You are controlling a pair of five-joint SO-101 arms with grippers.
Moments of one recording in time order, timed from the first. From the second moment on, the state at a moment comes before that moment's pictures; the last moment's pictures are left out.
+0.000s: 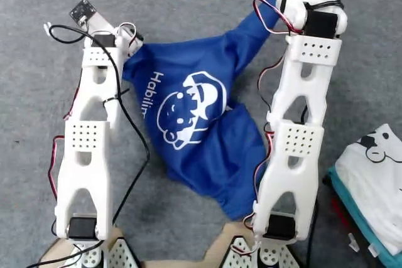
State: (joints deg) left arm -3.1 66.3 -63.9 59.8 34.4; right arm 4.7 56.0 -92.8 73.1 -1.8
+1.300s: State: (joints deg) left arm -6.5 71.2 -91.4 83.6 34.6; right arm 2.4 56.0 -92.8 75.6 -1.8
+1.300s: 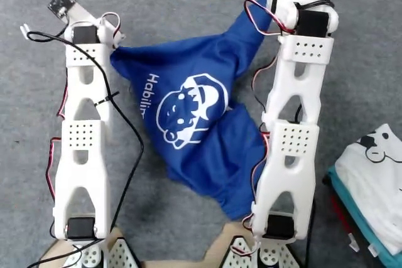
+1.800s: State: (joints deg) left arm -7.6 71.6 -93.3 89.8 38.5; right arm 2.4 56.0 -92.8 76.2 0.6
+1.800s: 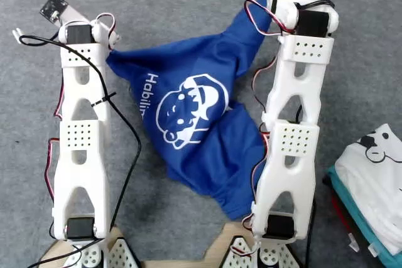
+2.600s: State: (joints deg) left arm -7.9 76.0 -83.6 68.7 41.6; right arm 2.4 56.0 -92.8 76.2 1.5
